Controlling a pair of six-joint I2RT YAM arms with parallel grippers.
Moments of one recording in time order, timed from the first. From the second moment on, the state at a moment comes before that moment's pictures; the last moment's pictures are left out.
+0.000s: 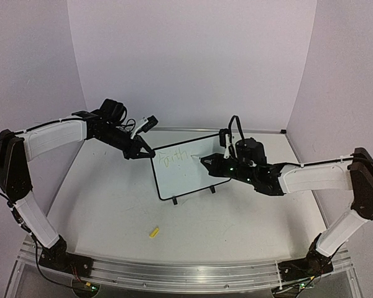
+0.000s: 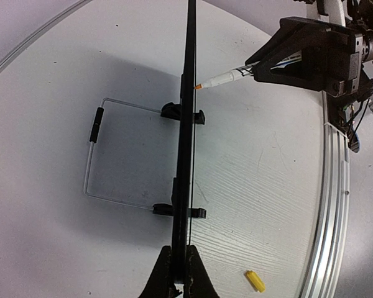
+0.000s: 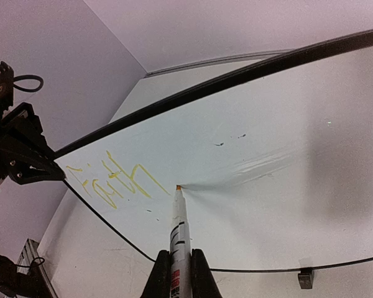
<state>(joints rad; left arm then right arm) -0.50 1.66 1.37 -0.58 0.68 0.36 0.81 1.58 0.89 0.36 0.03 0.60</state>
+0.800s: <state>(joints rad) -0.50 1.66 1.37 -0.58 0.68 0.35 0.81 1.59 0.89 0.35 0.03 0.61</state>
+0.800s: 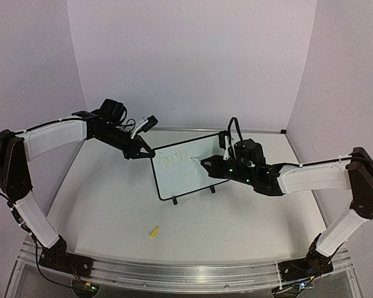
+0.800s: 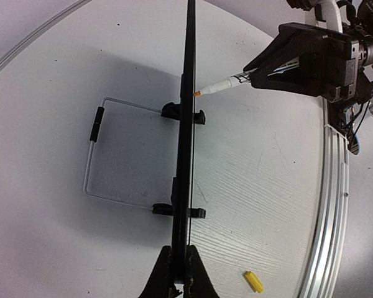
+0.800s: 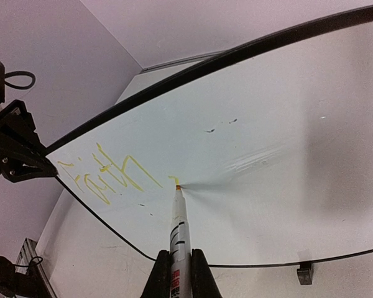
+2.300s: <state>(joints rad) -0.52 1.66 1.37 -0.57 0.65 0.34 0.68 1.45 0.87 0.23 -0.27 0.46</state>
